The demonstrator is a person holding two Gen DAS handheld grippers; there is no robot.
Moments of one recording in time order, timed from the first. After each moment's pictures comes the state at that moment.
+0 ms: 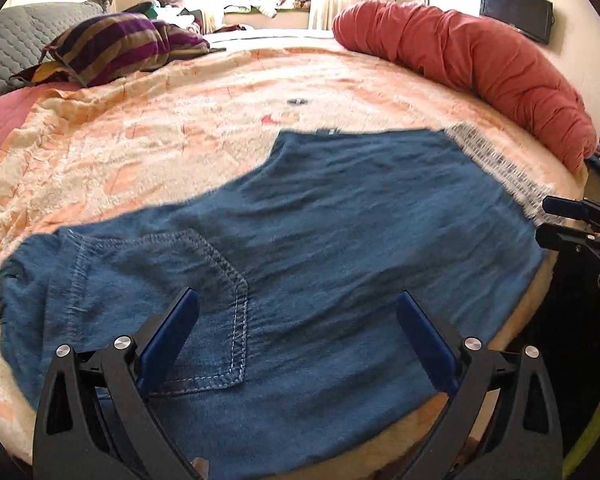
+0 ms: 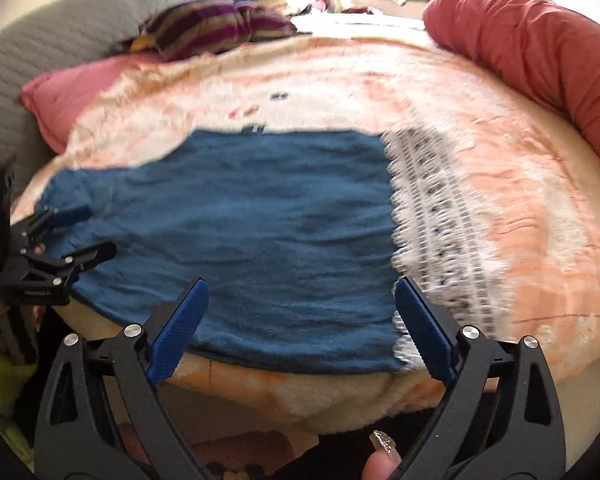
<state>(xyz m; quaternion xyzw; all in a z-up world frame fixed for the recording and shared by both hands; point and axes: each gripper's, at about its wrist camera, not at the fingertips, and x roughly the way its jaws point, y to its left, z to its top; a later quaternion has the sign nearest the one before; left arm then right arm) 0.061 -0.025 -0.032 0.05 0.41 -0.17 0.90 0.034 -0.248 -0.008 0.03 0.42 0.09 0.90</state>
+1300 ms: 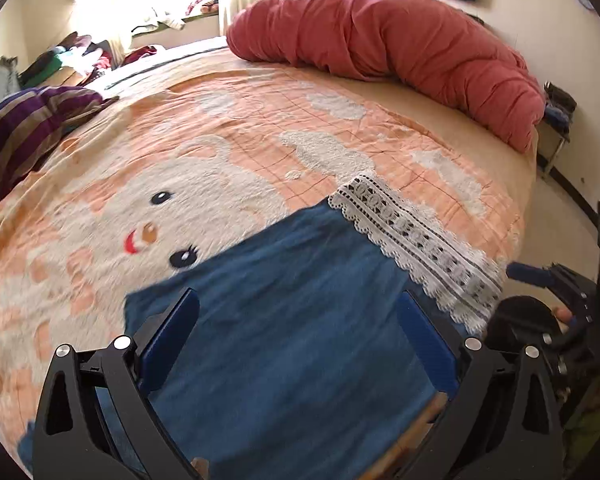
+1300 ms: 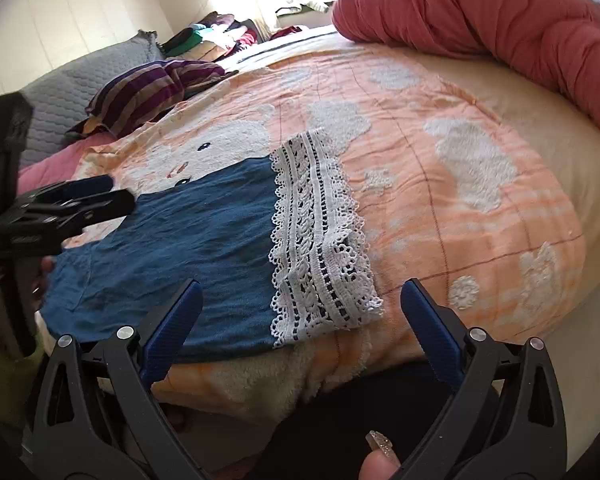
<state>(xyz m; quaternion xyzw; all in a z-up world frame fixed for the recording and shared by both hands) 0.132 -0.183 0.029 0.13 0.41 -0.29 0.85 0.014 -0.333 -0.015 0.16 0.39 0.02 0.91</state>
